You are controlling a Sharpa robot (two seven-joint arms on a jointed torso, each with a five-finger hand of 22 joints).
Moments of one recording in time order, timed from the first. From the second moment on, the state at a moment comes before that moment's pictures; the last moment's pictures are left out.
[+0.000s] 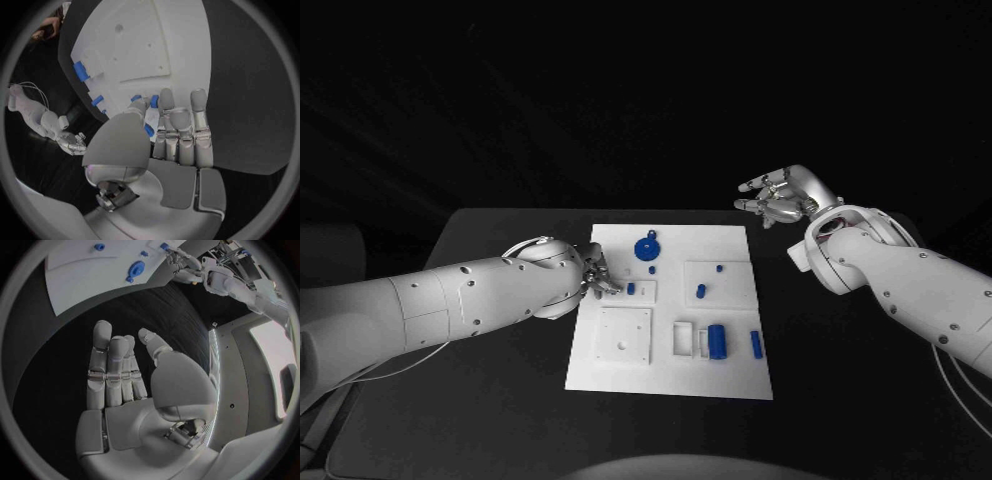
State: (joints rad) left arm 1.20 -0.64 -0.19 1.27 -1.18 -0.15 -0.52; left_hand 1.22 -0.10 0.06 0.19 0.57 1.15 -0.01 0.20 0.77 1.41 -0.07 0.43 0.31 1.35 -0.11 1.20 0.58 0.03 1.28 -0.14 0.38 1.31; right arm 0.96 -0.68 0.37 1.24 -1.24 -0.41 0.00; right_hand 1.20 -0.09 0.23 -0.16 0.40 1.06 0.10 0.06 0.07 1.24 -0.01 0.61 0.85 1.44 -0.08 0.70 0.98 0.10 1.47 -0.10 0.26 1.08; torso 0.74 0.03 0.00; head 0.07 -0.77
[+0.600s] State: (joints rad) left arm 1.20 -0.66 -0.19 1.28 -1.18 -0.16 -0.53; left_hand 1.20 -0.13 0.03 0.22 0.47 1.15 -0.01 0.20 0.78 1.41 -0.06 0.44 0.31 1.35 -0.11 1.19 0.58 0.03 1.28 -0.14 0.38 1.31; right arm 0.96 -0.68 0.37 1.24 -1.24 -0.41 0.00; right_hand 1.20 -0.09 0.23 -0.16 0.40 1.06 0.10 0.06 0.07 1.24 -0.01 0.61 0.85 1.44 -0.08 0.70 0.98 0.10 1.47 -0.10 0.26 1.08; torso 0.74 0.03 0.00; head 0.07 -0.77
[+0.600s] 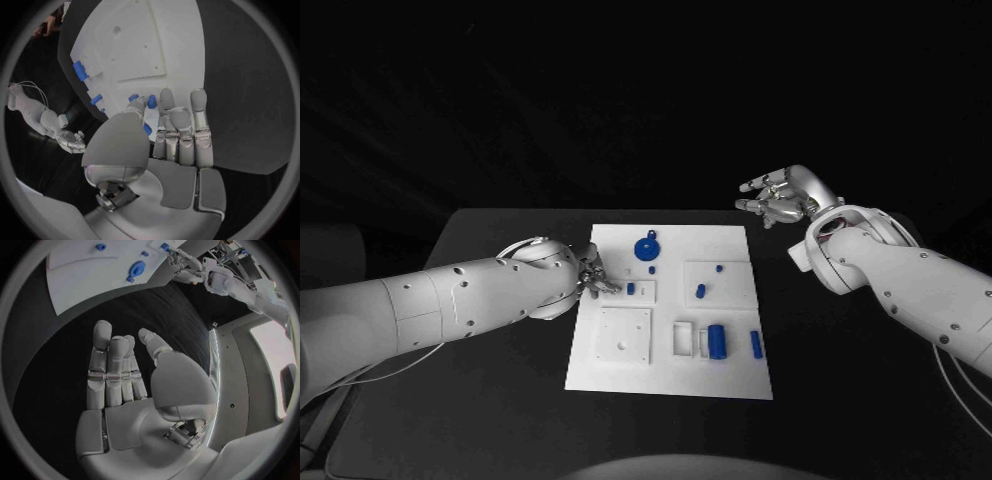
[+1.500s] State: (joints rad) left arm 1.20 -0.67 -0.19 1.29 -1.14 -0.16 -0.52; left_hand 1.08 -0.19 0.05 0.29 0.17 1.14 0.00 0.21 0.79 1.39 -0.05 0.45 0.32 1.33 -0.11 1.19 0.57 0.03 1.28 -0.13 0.37 1.31; right arm 0.96 -0.68 0.37 1.24 -1.24 -0.41 0.00; right_hand 1.20 -0.09 0.23 -0.16 0.40 1.06 0.10 0.06 0.07 1.24 -0.01 0.61 0.85 1.44 -0.08 0.70 0.98 0.10 1.47 -0.10 0.26 1.08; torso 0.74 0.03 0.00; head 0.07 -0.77
